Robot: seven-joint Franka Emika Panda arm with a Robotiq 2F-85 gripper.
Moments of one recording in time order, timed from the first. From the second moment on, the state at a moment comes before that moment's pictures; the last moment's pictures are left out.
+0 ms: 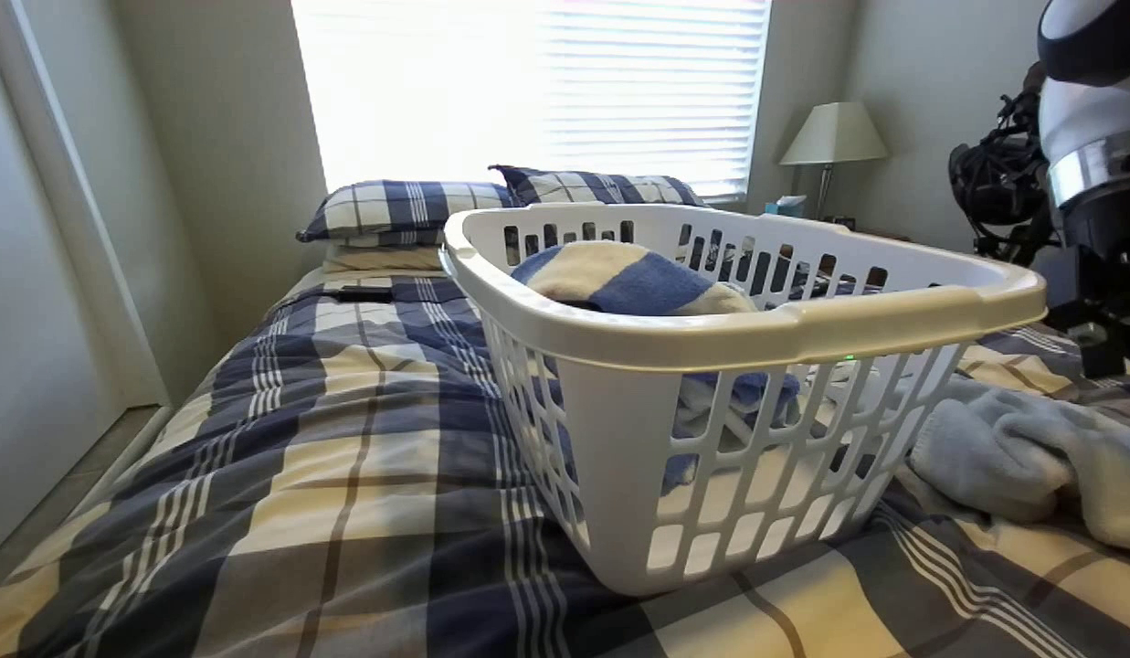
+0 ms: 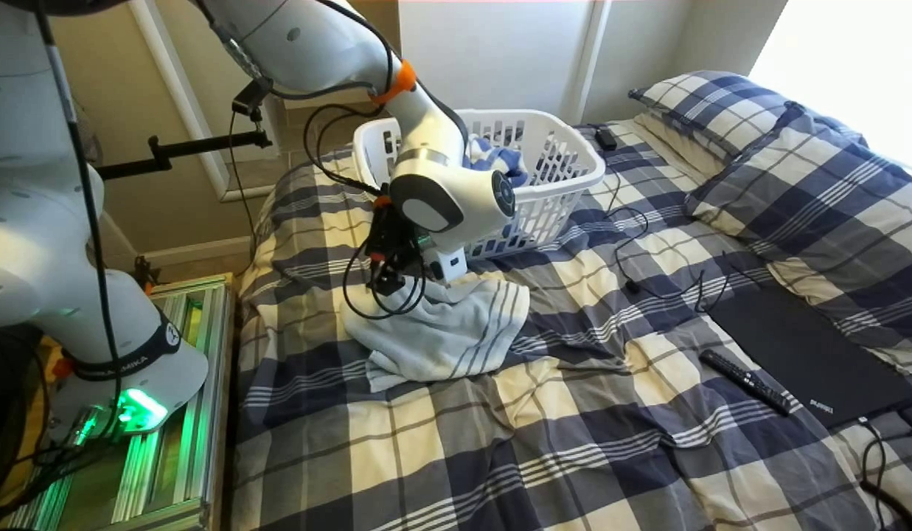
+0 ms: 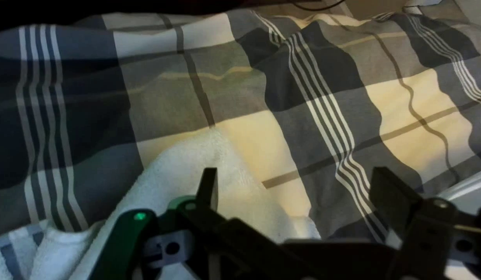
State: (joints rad) arm -0.02 0.36 -0.03 -2.18 0.47 1.84 -0.02
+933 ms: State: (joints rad) arm -0.02 0.47 -0.07 -2.04 0.43 1.60 0.40
